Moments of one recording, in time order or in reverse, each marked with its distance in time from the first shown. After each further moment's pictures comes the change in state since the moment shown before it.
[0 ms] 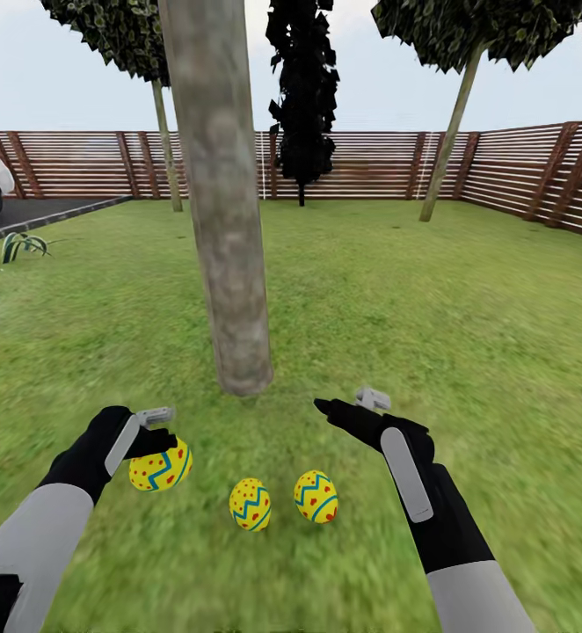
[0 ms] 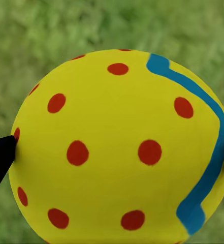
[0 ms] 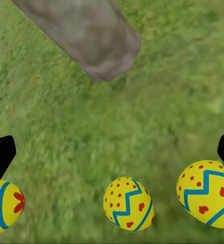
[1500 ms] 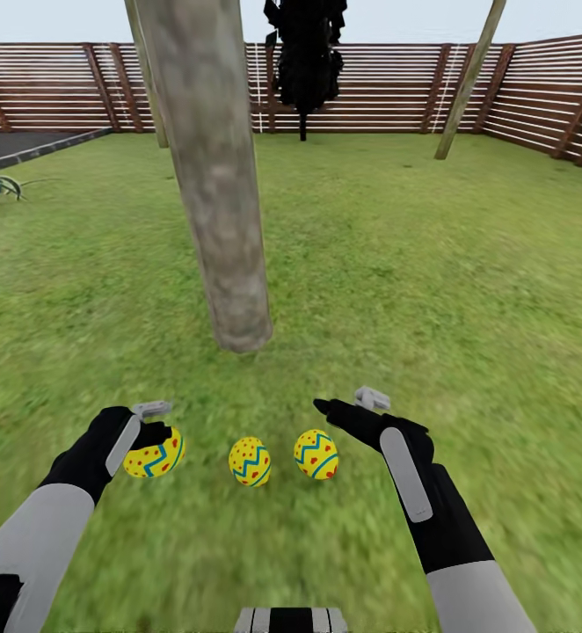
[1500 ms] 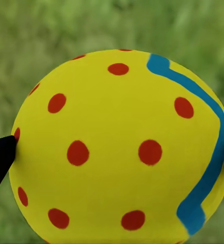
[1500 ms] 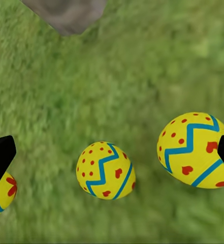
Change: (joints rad) left arm 0.000 -0.001 -0.006 0.000 0.001 -0.123 0.079; right arm 0.000 0.001 0.003 0.000 0.000 0.000 0.000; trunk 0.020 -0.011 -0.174
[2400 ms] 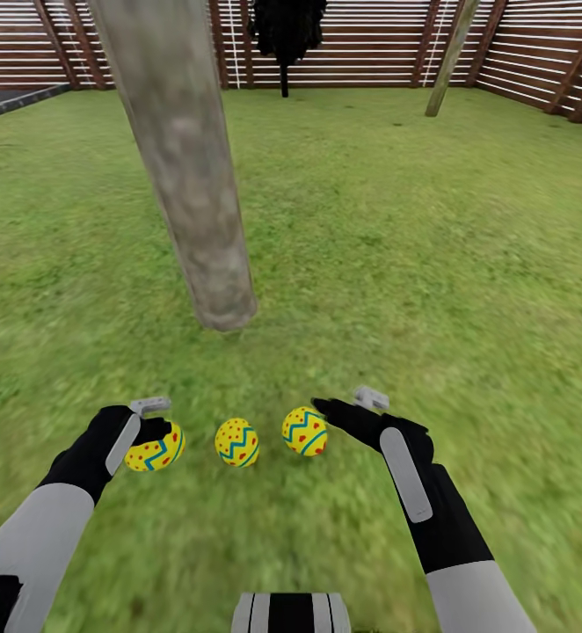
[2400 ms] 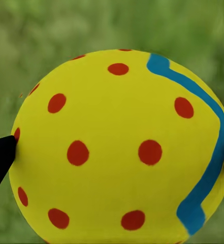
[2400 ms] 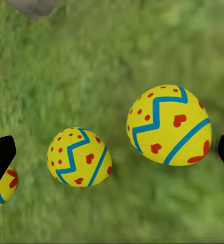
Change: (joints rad) left arm 0.001 0.000 0.000 -0.014 0.000 -0.036 0.003; right arm 0.000 0.000 0.000 0.000 0.000 0.000 0.015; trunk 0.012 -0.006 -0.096
